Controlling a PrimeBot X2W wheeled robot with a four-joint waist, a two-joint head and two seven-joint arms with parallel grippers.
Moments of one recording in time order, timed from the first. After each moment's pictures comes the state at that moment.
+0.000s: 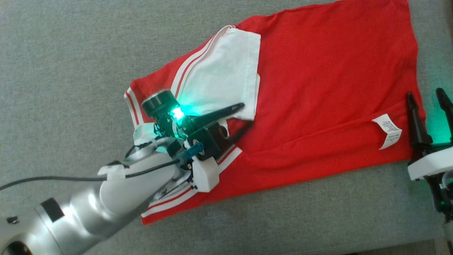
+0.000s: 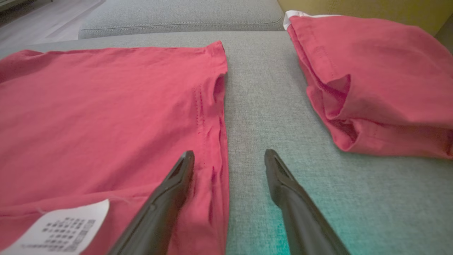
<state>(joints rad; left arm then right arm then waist) -0.91 0.42 -1.30 0.23 -0.47 0.02 0.02 -0.20 -0.39 0.04 0.24 0.38 0.13 -0.11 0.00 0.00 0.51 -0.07</state>
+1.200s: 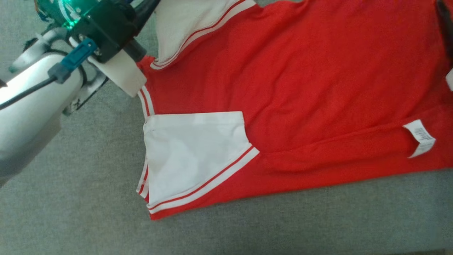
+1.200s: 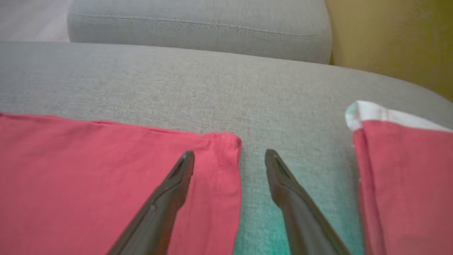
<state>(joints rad) -1.21 0.67 -1.09 0.09 -0.47 0.03 -0.01 -0.64 -0.57 0.16 0.31 0.49 0.13 0.28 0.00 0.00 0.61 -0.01</state>
